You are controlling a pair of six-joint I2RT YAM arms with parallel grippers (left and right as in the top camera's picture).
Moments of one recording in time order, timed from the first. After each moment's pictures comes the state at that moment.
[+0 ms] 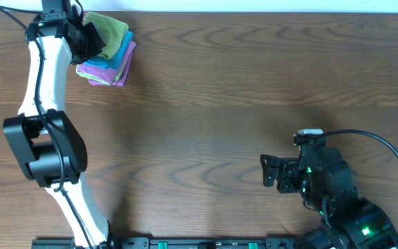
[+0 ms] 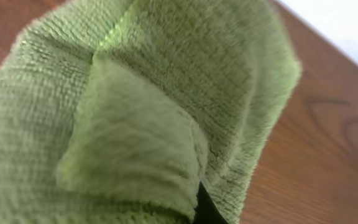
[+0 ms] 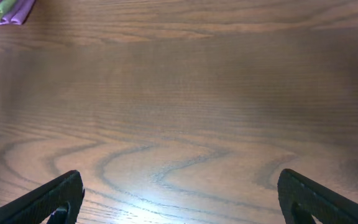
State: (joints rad) left arm 0.15 2.14 1.93 -0.87 0.22 -0.38; right arm 0.45 0.67 0.76 -0.89 0.07 0.44
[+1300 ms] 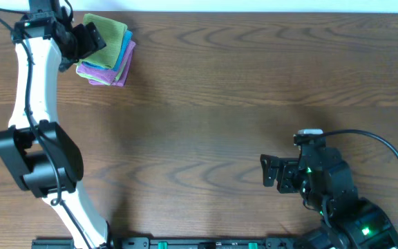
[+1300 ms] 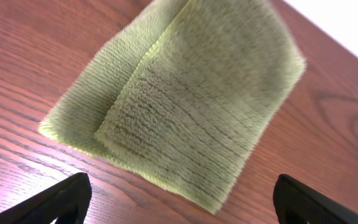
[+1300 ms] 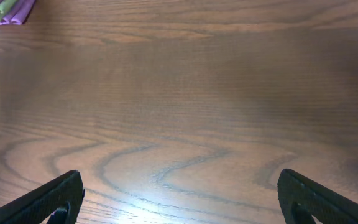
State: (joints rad) left arm 0.18 2.04 1.93 -0.96 0.18 -0.35; right arm 0.45 0.67 0.76 -0.89 0.07 0.44
